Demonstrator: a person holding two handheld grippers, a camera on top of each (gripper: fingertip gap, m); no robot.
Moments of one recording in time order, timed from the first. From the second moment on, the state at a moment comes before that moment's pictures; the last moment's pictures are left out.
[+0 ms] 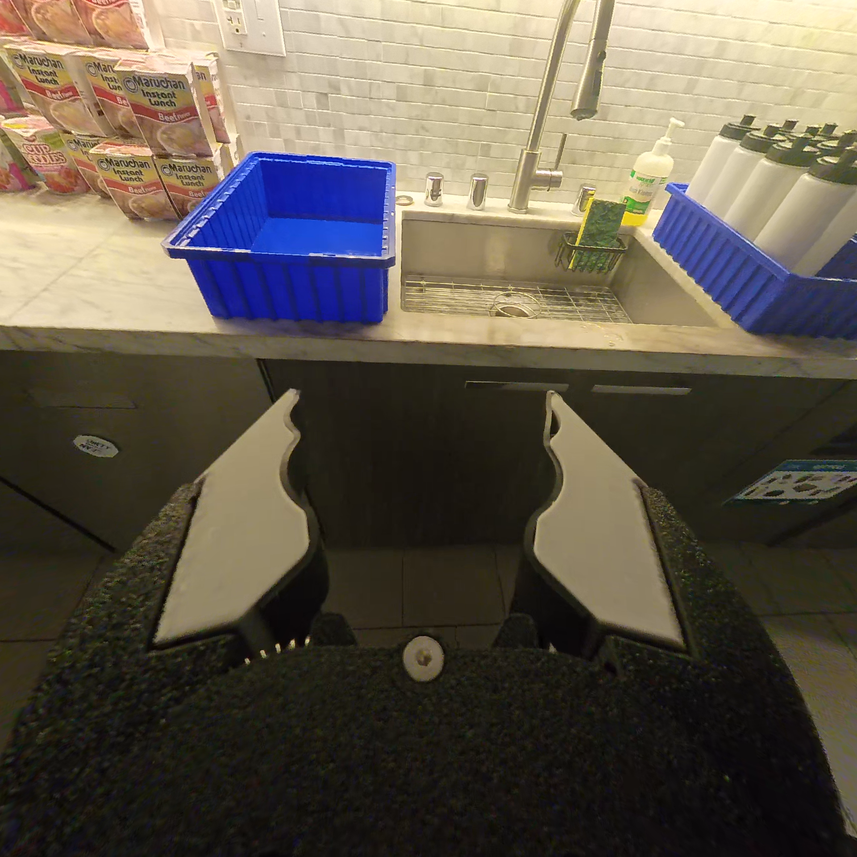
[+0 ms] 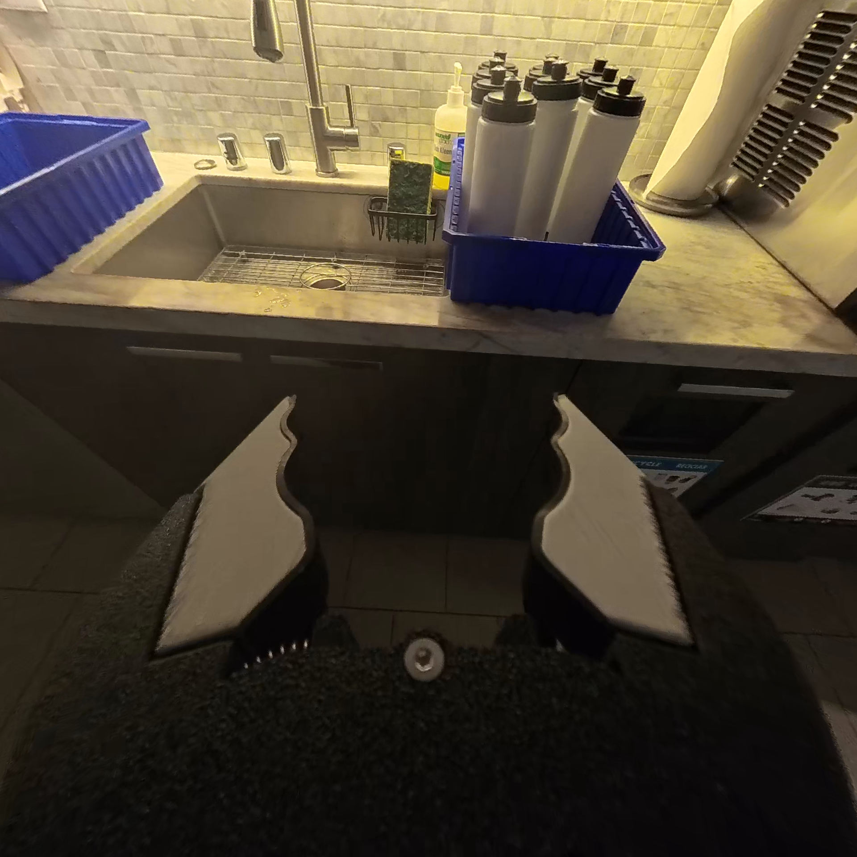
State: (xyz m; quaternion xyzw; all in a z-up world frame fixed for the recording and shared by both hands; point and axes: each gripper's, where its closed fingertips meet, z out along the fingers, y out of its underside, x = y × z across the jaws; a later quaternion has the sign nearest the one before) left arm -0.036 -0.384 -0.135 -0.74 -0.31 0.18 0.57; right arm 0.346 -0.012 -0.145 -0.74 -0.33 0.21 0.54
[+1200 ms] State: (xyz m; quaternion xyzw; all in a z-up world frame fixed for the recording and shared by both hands) left arm 0.023 -0.168 -0.228 -0.86 -0.17 0.15 0.45; right arm 0.149 -0.254 -0.054 -0.52 -0.57 0.49 0.40
